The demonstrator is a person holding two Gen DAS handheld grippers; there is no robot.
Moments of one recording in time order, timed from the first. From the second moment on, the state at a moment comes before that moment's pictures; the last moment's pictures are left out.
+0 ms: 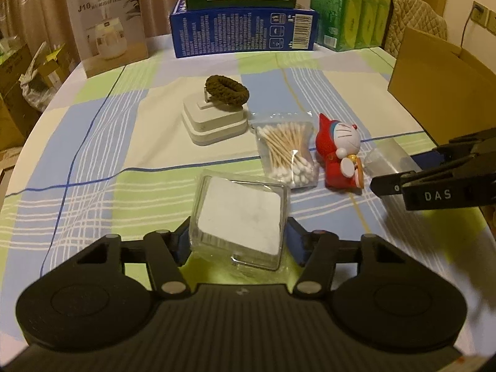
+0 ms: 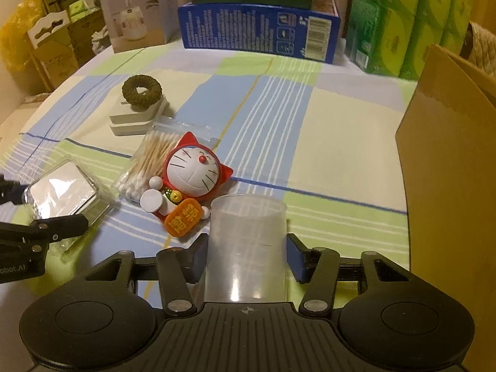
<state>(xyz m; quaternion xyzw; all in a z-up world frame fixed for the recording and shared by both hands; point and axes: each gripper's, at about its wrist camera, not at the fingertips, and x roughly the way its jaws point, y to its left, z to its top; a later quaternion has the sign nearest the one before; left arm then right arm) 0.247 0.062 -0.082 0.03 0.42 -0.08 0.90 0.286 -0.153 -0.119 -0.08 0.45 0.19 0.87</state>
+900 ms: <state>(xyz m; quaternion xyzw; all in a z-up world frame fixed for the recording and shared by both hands) 0.206 0.051 -0.020 0.01 0.41 -0.06 0.91 0.233 -0.172 -0.051 0.01 0.43 0.18 0.88</state>
